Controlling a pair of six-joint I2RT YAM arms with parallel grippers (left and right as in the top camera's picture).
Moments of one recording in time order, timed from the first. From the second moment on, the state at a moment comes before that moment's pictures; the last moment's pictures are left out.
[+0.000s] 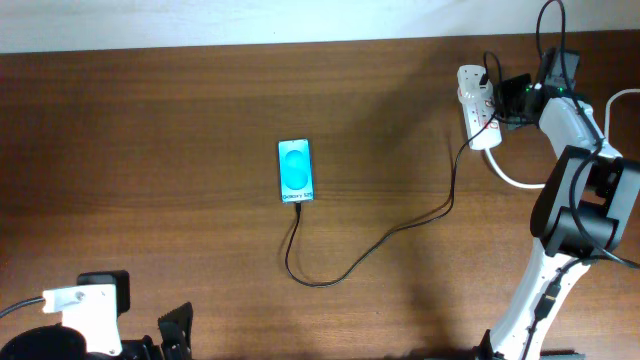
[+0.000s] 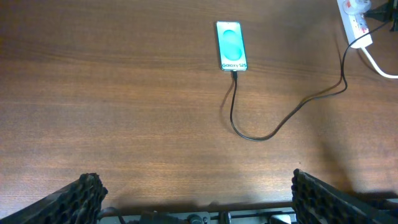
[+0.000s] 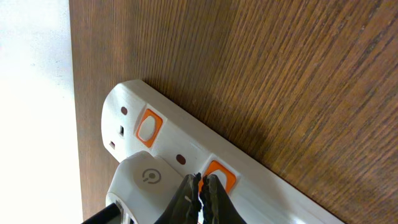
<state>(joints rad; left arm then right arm) -0.28 0.71 1.59 -1.69 -0.04 -0.32 -0.31 2.30 1.75 -0.40 -0.31 1.05</state>
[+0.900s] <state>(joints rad) -0.28 0.71 1.59 -1.69 -0.04 -0.32 -0.31 2.33 1.81 -0.50 -0.37 1.05</state>
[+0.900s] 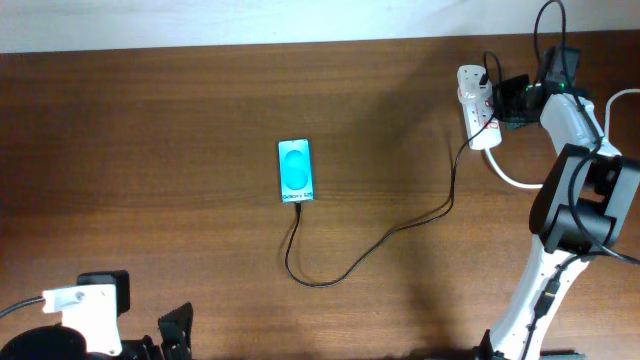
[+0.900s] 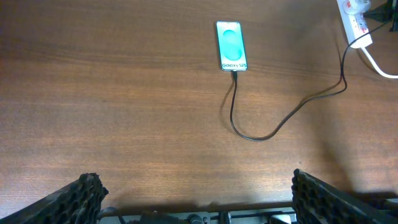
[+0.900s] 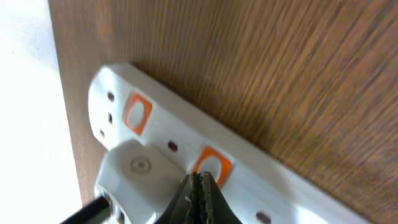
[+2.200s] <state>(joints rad) -0.28 0.71 1.59 -1.69 -0.04 -0.32 -0.33 2.33 1.81 -0.49 -0.40 1.04</state>
